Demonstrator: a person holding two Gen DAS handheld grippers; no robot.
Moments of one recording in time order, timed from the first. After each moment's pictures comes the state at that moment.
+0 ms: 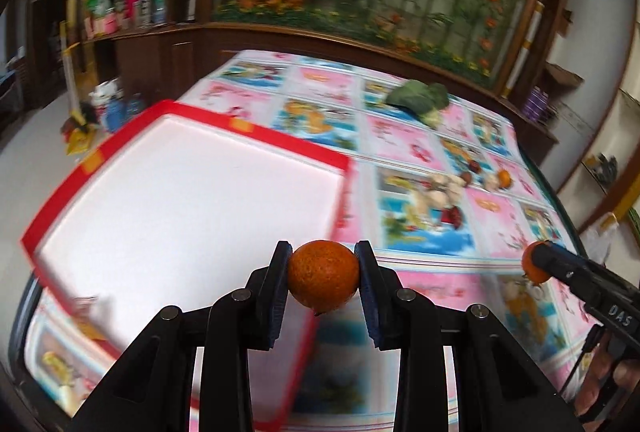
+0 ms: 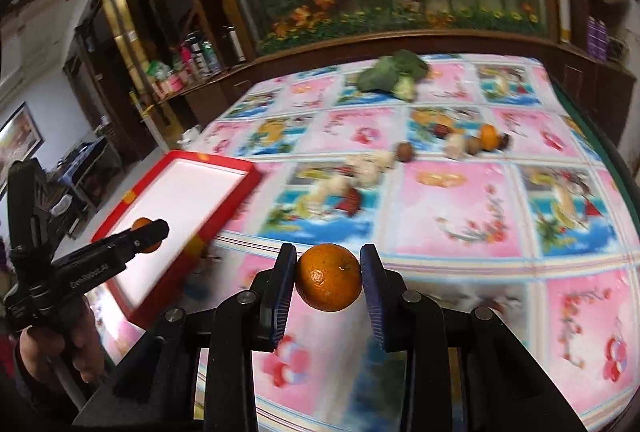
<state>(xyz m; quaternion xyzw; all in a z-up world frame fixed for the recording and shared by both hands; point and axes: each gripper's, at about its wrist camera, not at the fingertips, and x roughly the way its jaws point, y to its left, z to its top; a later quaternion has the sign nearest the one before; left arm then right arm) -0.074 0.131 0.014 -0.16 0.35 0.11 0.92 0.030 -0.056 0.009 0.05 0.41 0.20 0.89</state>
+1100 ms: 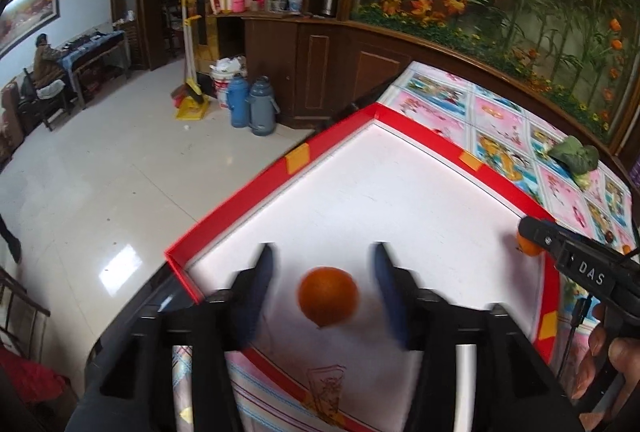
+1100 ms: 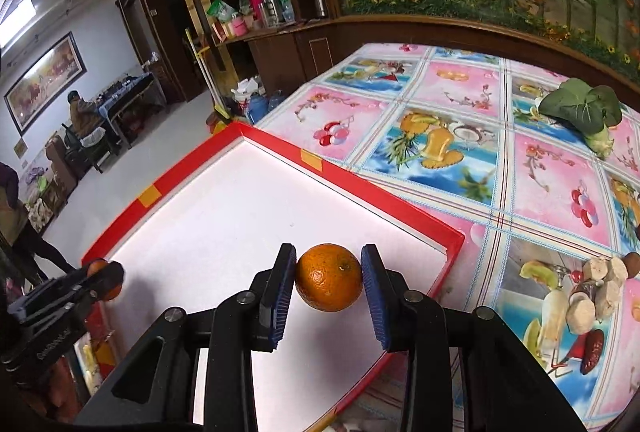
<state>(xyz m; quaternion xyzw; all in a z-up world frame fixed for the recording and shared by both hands) -0.059 0.237 -0.005 -0.18 0.34 0.31 0.87 0.136 0.154 -0.048 -0.03 0.44 0.30 0.85</state>
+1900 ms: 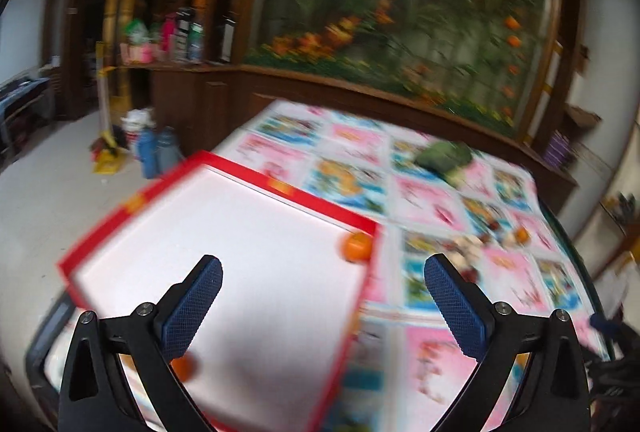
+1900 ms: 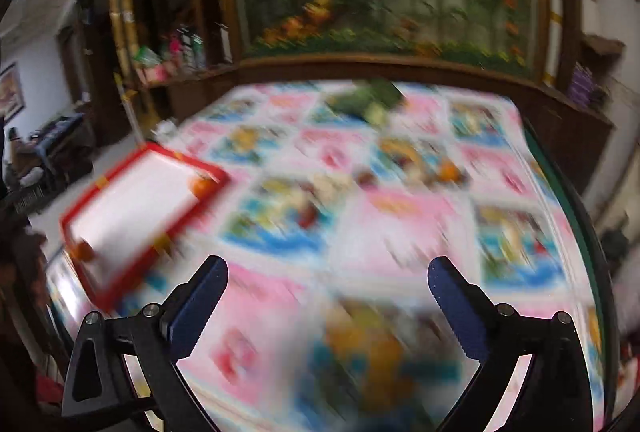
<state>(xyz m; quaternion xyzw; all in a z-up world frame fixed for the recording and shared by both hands) -0.025 0.103 0.011 -0.15 0.28 0.14 0.94 0.009 -0.102 0.005 -0.01 0.41 0.13 0.90</state>
